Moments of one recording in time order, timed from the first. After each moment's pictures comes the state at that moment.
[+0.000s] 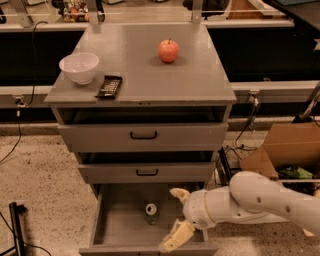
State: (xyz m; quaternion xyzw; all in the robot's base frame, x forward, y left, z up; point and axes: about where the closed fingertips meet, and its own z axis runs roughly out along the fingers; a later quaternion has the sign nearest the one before) arm 0.392 -0.026 0.596 -0.52 0.72 0.34 0.30
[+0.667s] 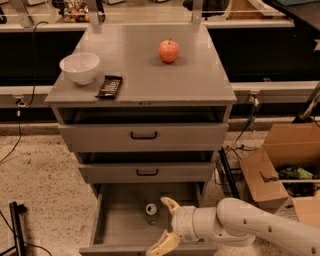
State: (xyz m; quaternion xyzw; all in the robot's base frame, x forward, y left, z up) arm 0.405 0.013 0.523 -0.50 0.70 0.35 0.38
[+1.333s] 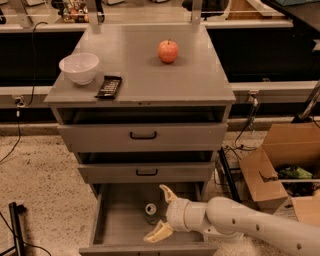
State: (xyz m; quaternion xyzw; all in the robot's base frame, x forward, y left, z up) arm 0.452 0.021 0.507 -0.54 0.68 0.25 0.43
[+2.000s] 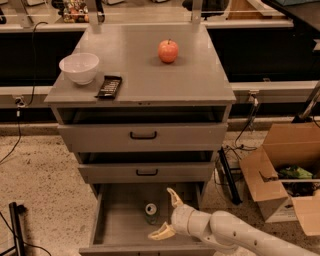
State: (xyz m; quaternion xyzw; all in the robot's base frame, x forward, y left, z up) arm 0.484 -0.002 0.438 -0.49 0.68 0.22 0.50
